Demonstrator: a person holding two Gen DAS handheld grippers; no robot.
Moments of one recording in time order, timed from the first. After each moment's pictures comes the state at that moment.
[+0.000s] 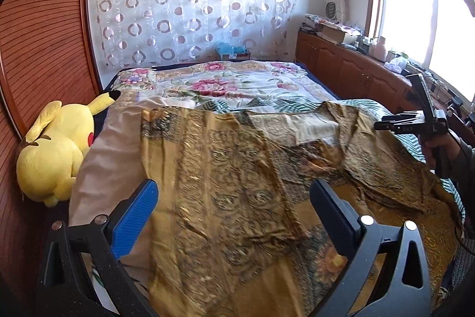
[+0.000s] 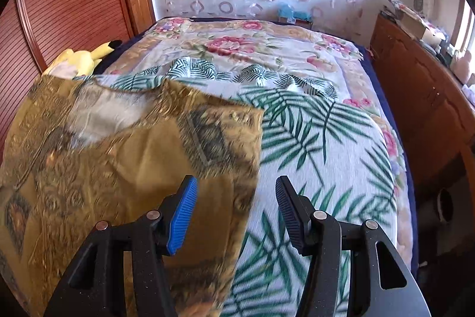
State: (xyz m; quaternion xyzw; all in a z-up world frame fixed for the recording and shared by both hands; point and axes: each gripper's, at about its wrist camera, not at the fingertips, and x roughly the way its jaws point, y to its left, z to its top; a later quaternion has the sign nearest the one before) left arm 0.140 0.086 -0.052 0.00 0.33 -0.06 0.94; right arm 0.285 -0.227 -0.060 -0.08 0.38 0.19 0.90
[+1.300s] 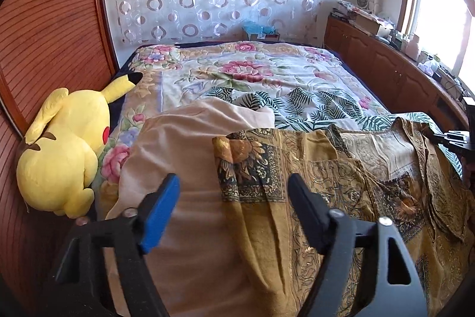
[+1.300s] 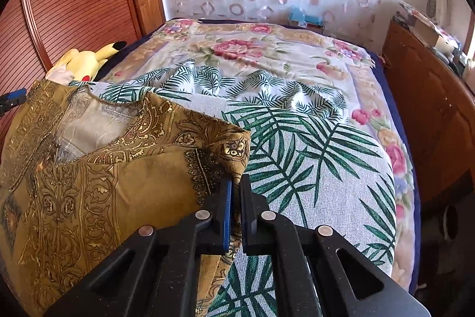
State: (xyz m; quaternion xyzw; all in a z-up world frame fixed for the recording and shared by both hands) left arm 0.255 0.171 -0.077 -0.02 0.39 -0.02 0.92; right arm 0.328 -0.249 -0.072 -0.09 0.37 0.21 0.90
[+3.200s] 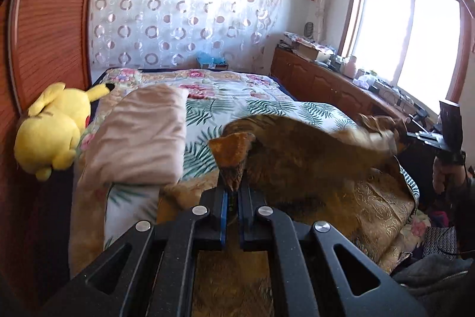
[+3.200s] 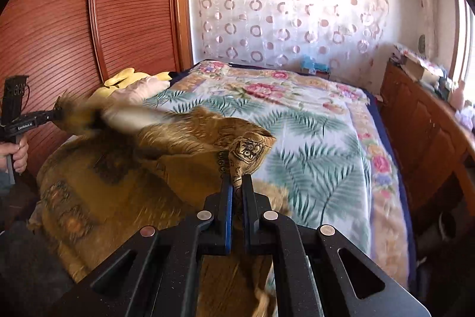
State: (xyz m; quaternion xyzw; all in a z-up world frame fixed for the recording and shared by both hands) left arm 0.006 0.138 -0.044 -0.07 0.30 -0.12 0.94; right arm 0.035 -0.316 -0.054 -0.07 0.25 0.25 0.93
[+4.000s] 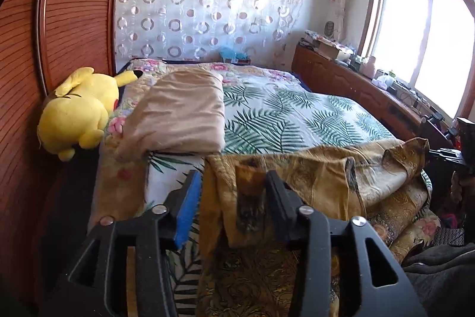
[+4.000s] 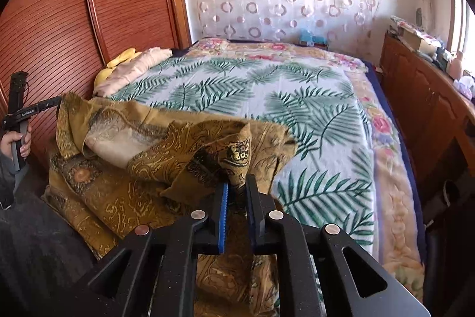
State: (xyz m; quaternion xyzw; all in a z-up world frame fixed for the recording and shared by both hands) left arm -0.020 0.169 -0.055 -0.07 0.30 -0.08 0.95; right arm 0.004 -0.344 -0.048 -0.07 0.30 0.24 0.92
